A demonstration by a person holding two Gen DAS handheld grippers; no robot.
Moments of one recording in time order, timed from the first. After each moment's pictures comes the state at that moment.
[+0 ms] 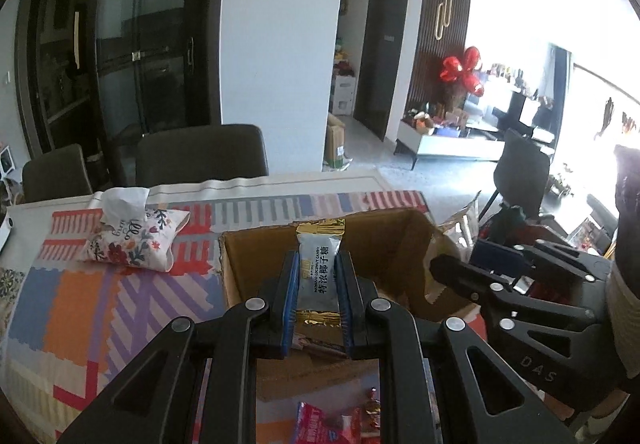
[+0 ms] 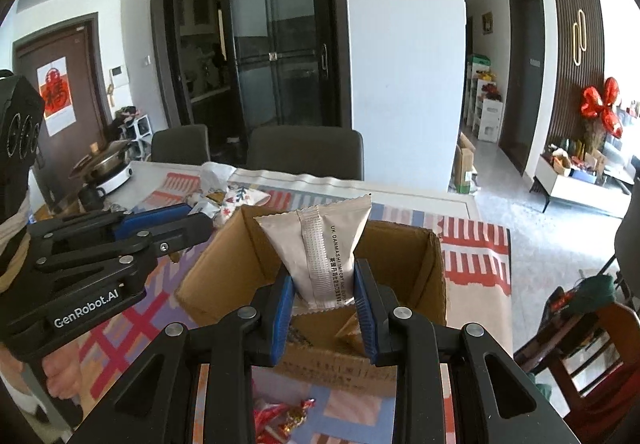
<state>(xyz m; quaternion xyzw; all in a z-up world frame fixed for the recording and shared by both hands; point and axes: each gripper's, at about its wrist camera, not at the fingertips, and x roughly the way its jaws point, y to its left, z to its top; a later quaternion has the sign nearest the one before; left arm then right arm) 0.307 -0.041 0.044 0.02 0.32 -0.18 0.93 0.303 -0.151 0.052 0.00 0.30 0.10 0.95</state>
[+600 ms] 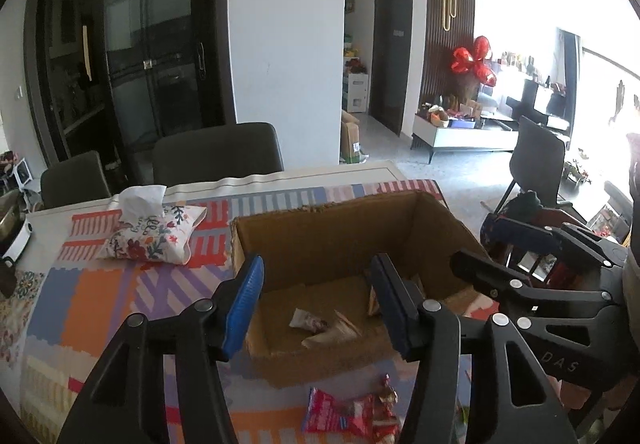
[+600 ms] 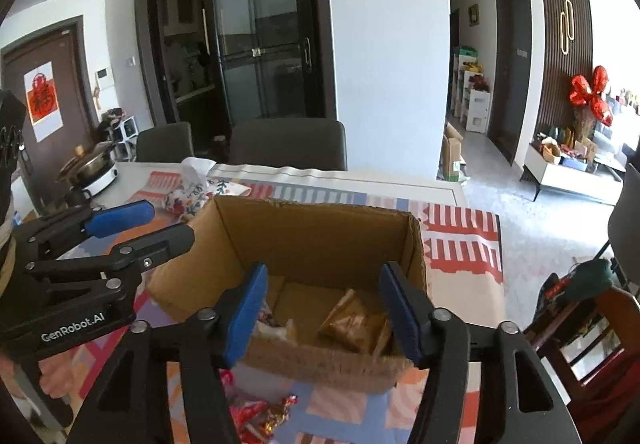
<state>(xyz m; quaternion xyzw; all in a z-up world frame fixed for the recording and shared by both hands) 0.271 -0.047 0.042 0.04 0.31 -0.16 0.94 0.287 -0.164 0.042 0.00 0.30 0.08 0.95</state>
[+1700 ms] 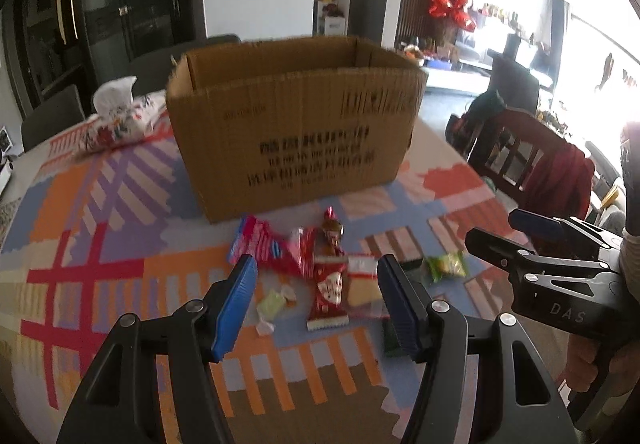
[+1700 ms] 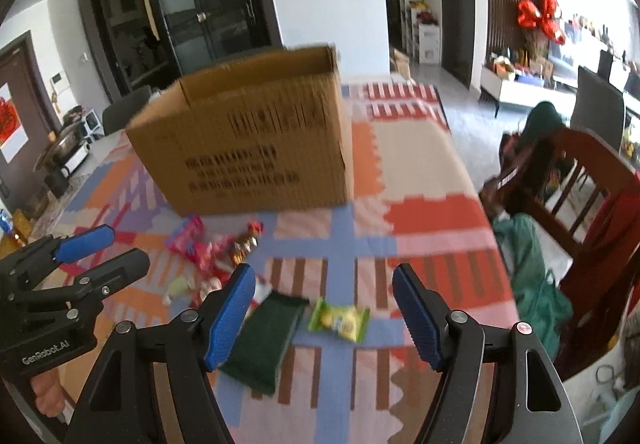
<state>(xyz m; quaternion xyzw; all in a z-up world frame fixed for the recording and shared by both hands) 0.161 -0.065 -0.062 0.06 0.41 -0.19 0.89 0.159 -0.198 -0.059 0.08 0.40 0.00 0.91</state>
